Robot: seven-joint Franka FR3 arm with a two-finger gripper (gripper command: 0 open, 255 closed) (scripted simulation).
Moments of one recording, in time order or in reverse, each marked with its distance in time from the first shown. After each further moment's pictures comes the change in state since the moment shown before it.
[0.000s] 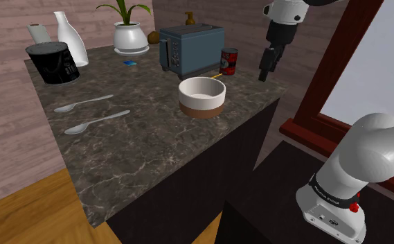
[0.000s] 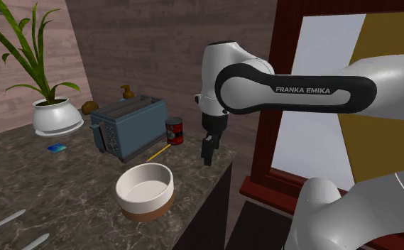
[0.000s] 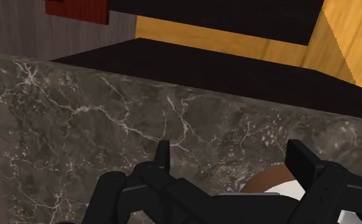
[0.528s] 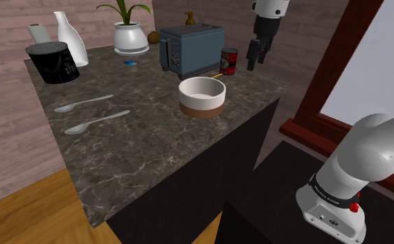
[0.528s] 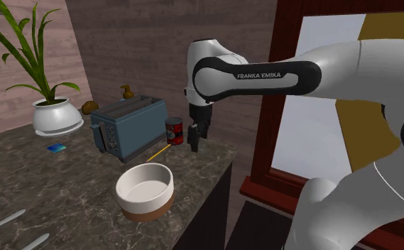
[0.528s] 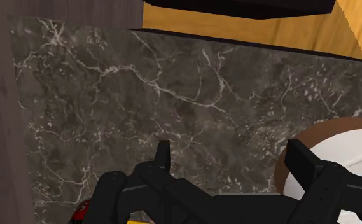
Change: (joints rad) arm -0.038 0.226 -0.048 0.165 -0.027 0.052 -0.026
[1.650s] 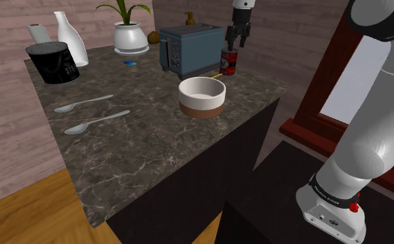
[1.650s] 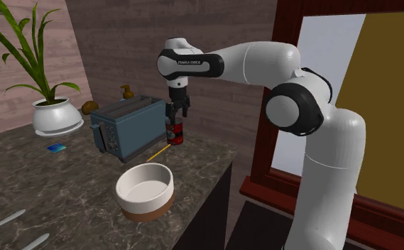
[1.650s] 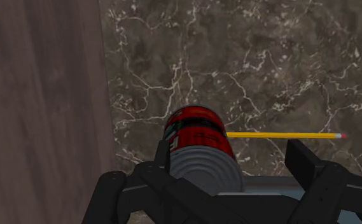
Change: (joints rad) arm -0.090 0.667 -0.123 0.704 0.028 -0.065 -0.083
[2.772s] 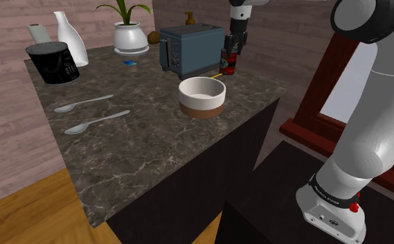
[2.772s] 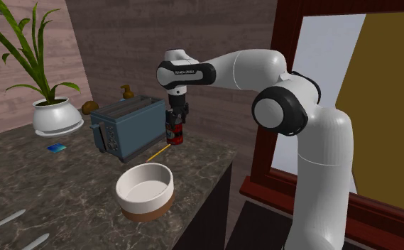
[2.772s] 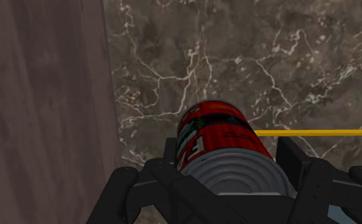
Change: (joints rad) arm -0.018 0.083 -0.012 0.008 0.014 0.071 -0.014
